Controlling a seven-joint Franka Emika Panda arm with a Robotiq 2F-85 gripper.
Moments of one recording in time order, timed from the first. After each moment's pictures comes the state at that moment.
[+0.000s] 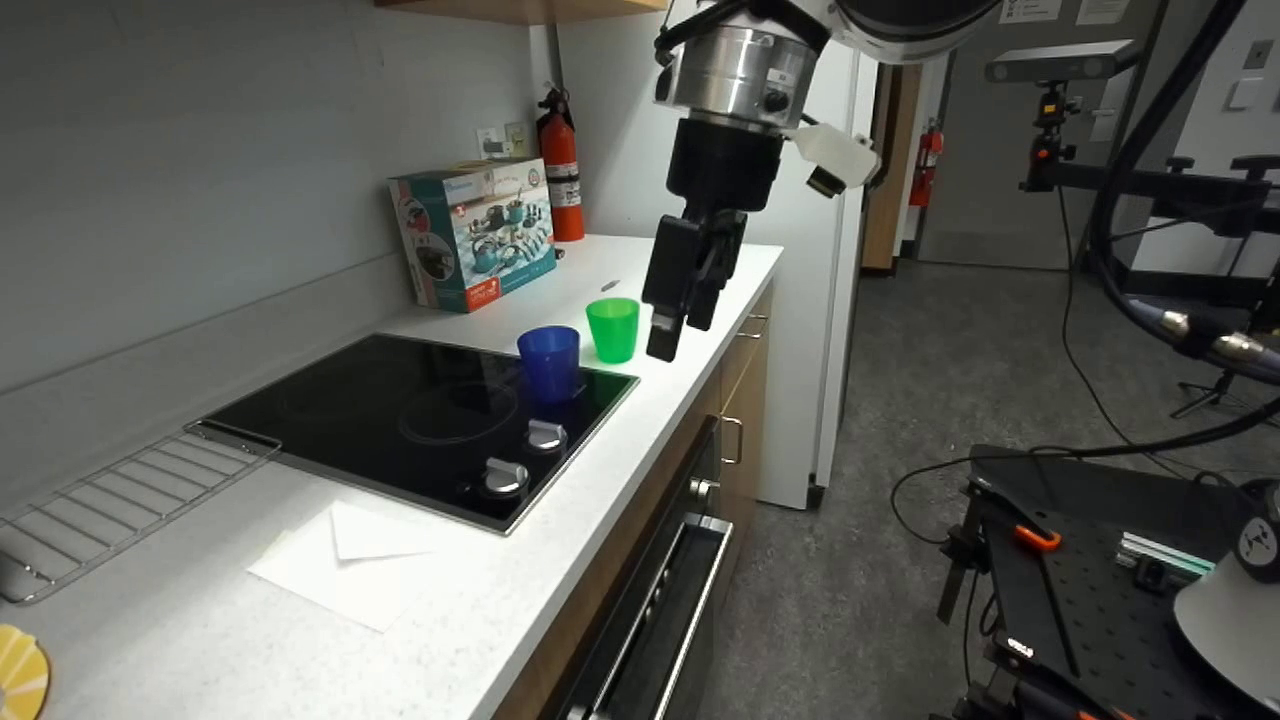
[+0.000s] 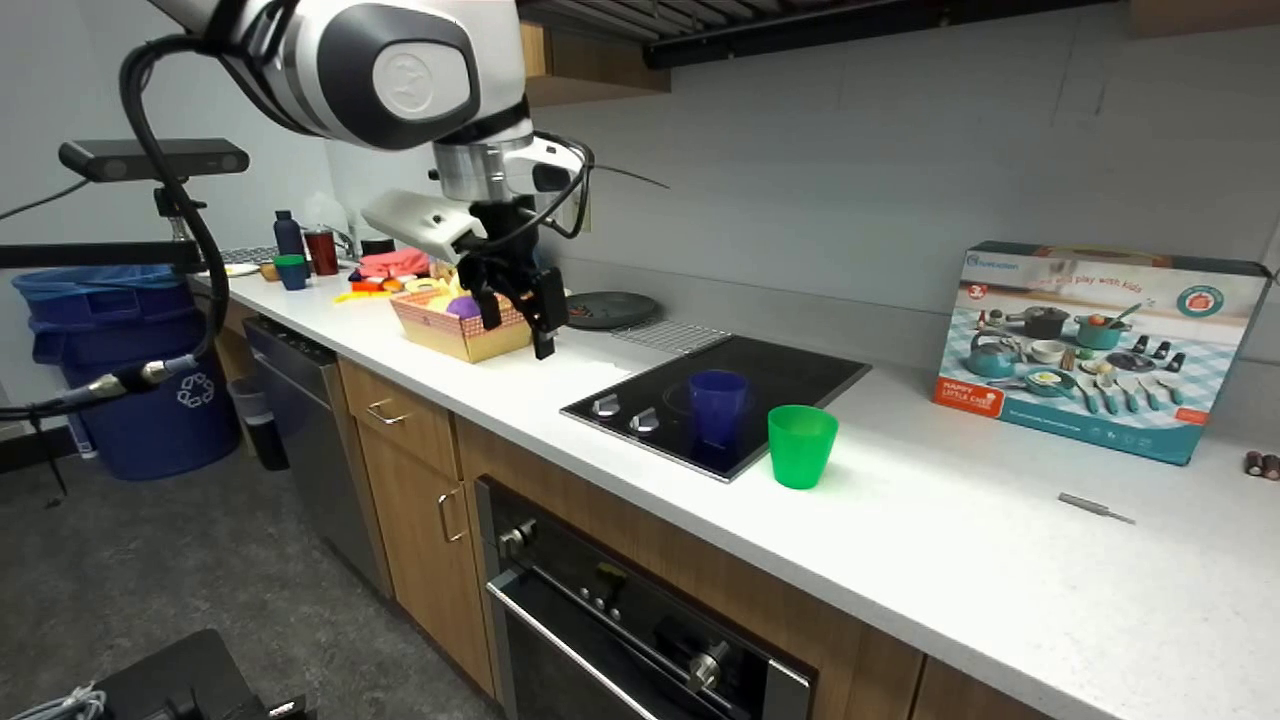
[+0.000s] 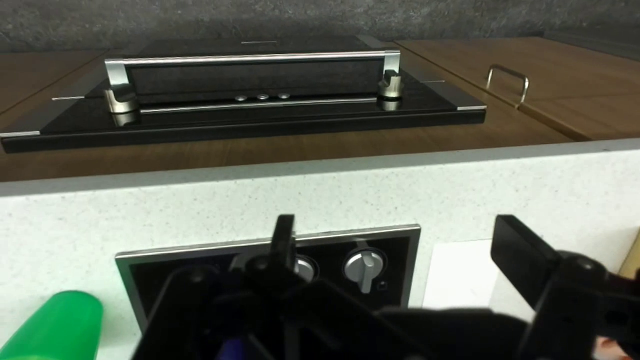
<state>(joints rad) 0.11 -0.23 0.03 -2.40 0.18 2.39 0.04</state>
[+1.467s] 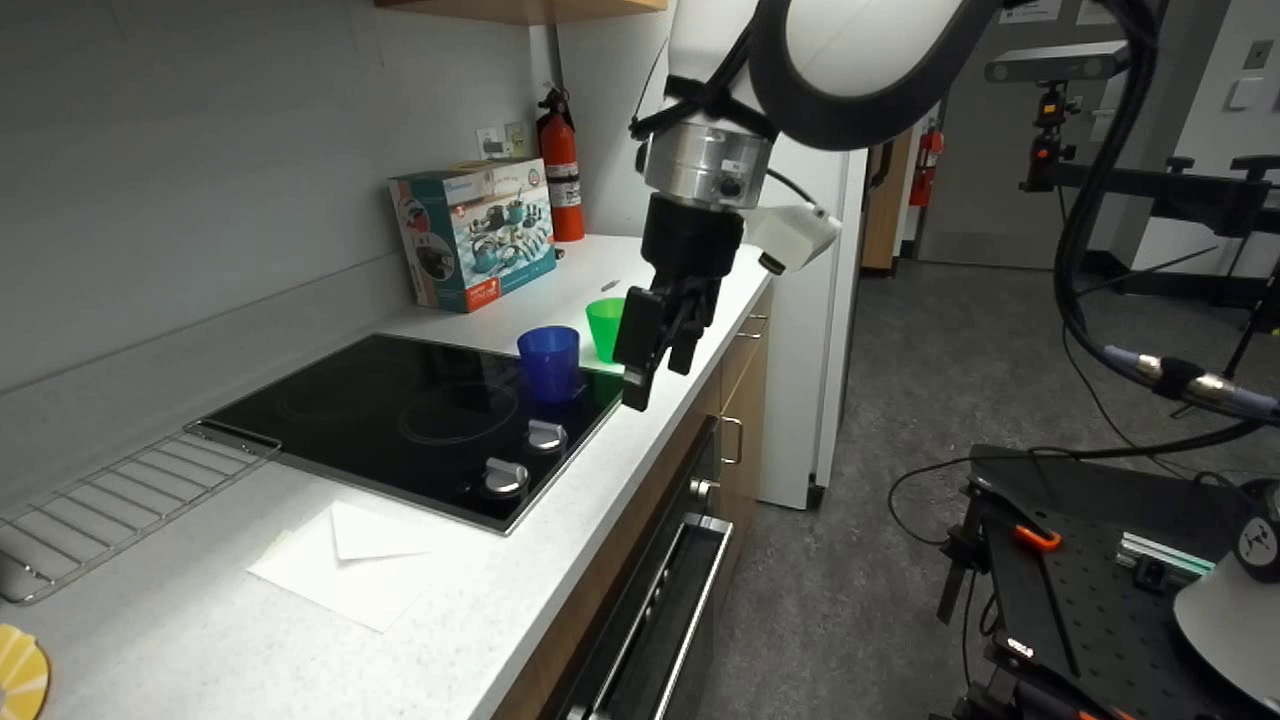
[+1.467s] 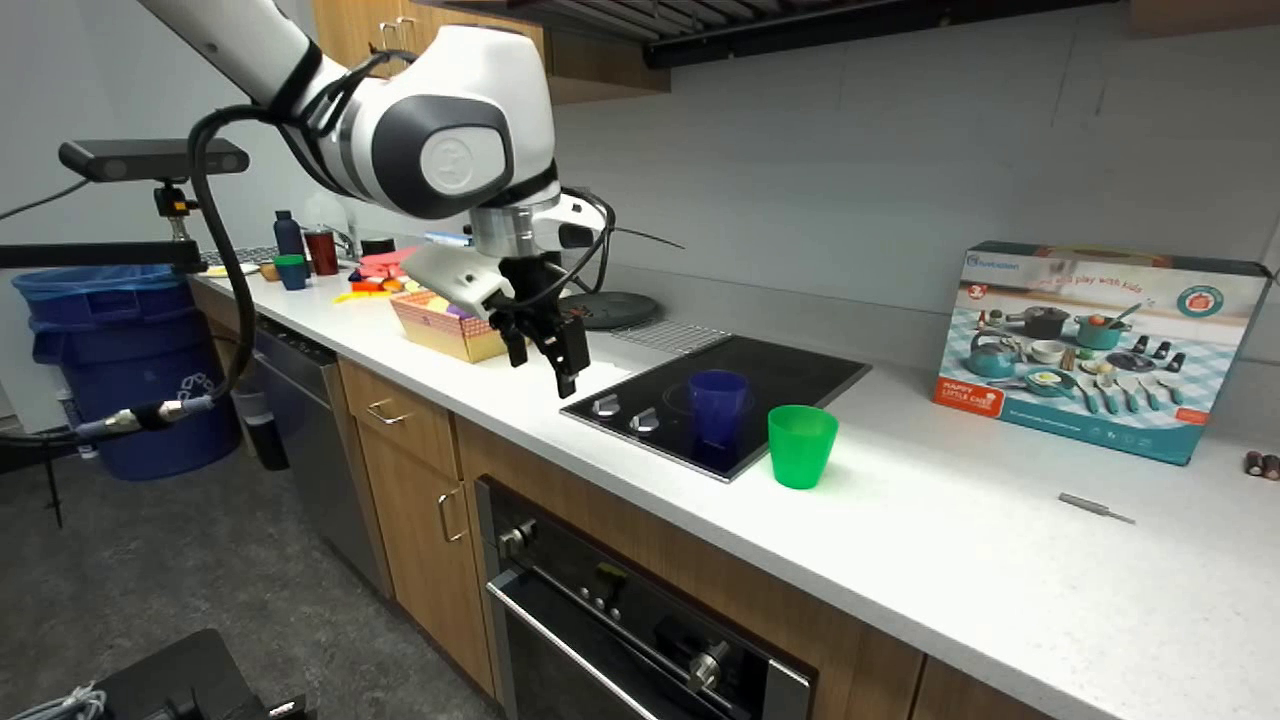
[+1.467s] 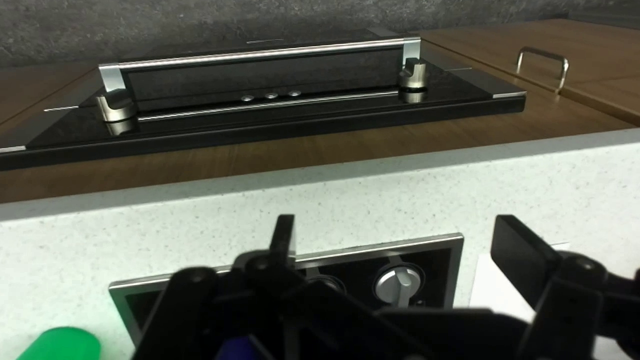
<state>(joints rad) 0.10 -0.08 0.03 -2.38 0.17 2.52 0.07</state>
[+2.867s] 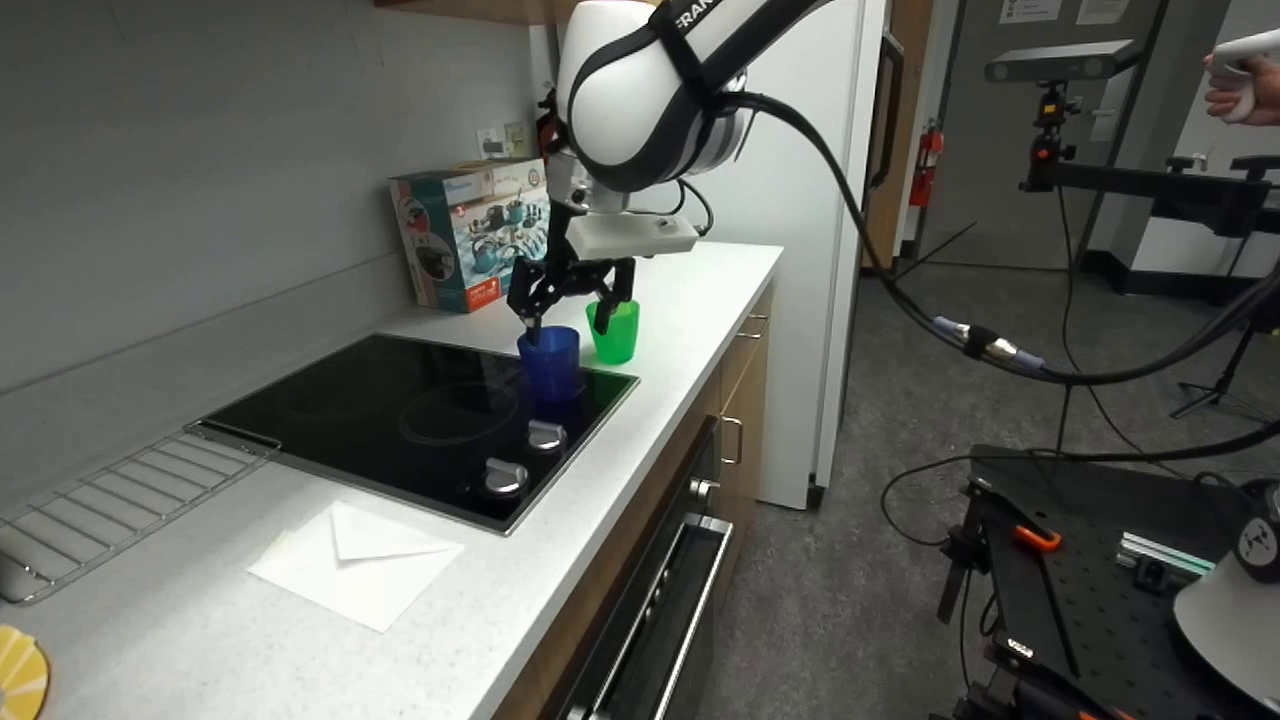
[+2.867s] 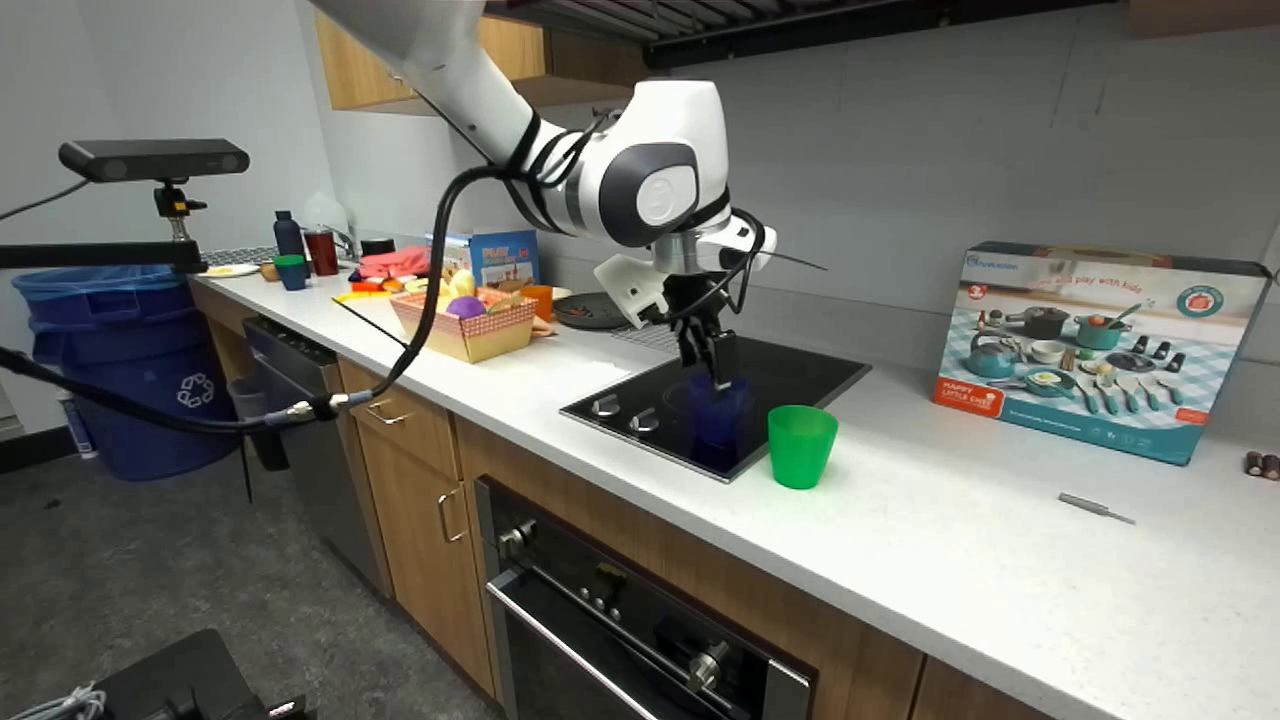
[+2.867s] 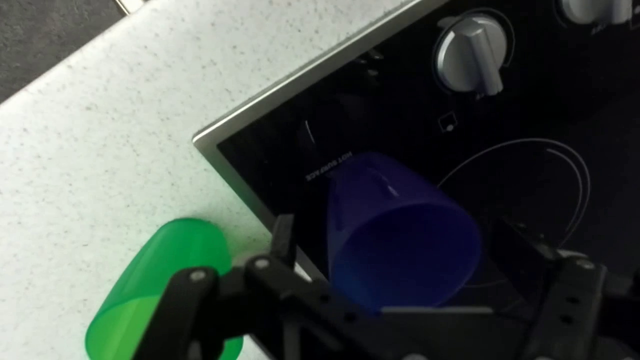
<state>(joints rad) 0.02 0.37 -0.08 -1.86 0.10 2.50 0.42</state>
